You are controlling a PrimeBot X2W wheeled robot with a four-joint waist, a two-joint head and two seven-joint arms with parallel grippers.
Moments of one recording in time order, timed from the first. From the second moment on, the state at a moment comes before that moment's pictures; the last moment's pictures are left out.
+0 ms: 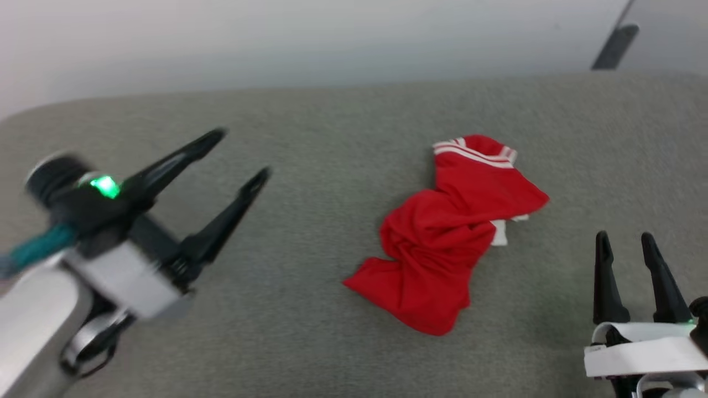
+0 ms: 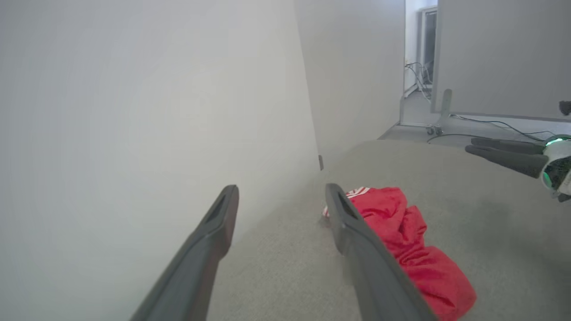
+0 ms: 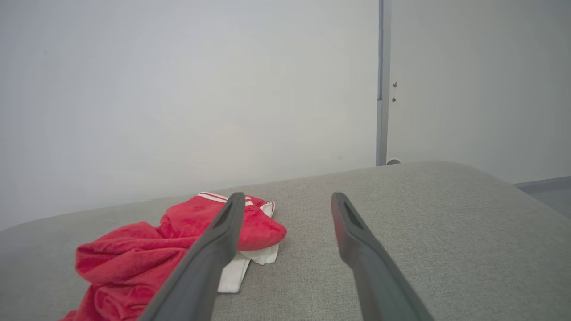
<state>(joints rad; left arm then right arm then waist) -0.55 0.89 -0.62 -0.15 -0.71 -0.13 -0.20 -0.06 -0.05 -0.08 0.05 0.24 0.13 -0.26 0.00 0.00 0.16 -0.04</state>
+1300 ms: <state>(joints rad) -1.27 0.79 -1.28 0.02 -1.12 -0.13 0.60 -0.03 -0.05 0.09 -0.10 0.40 0.13 -0.26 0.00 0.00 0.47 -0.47</state>
